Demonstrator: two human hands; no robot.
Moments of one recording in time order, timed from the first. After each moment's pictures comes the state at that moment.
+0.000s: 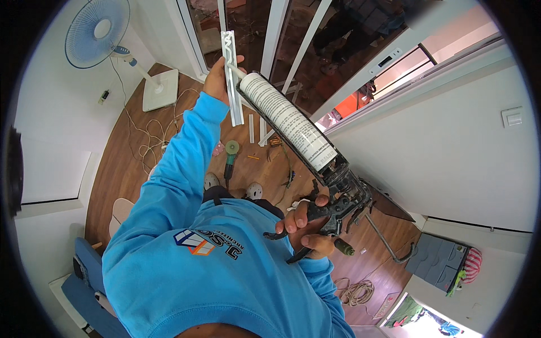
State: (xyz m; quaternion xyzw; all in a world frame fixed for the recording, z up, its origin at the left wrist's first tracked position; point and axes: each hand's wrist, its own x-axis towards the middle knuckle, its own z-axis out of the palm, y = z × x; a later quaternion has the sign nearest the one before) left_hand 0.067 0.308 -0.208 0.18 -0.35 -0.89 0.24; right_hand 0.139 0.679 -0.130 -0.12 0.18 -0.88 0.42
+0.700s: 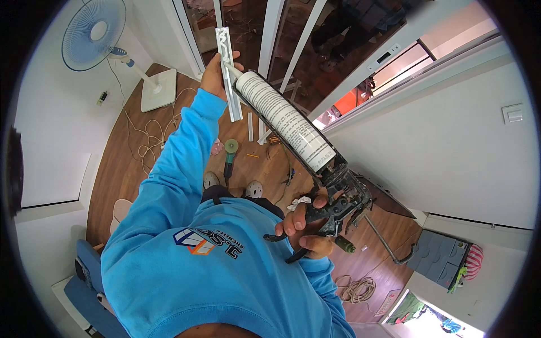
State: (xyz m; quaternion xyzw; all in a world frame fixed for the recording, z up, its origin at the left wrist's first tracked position) left_hand 0.063 0.304 -0.202 0.20 -0.35 -0.88 0.26; right_hand 0.141 0.683 -0.130 -0.11 0.19 -0.88 0.42
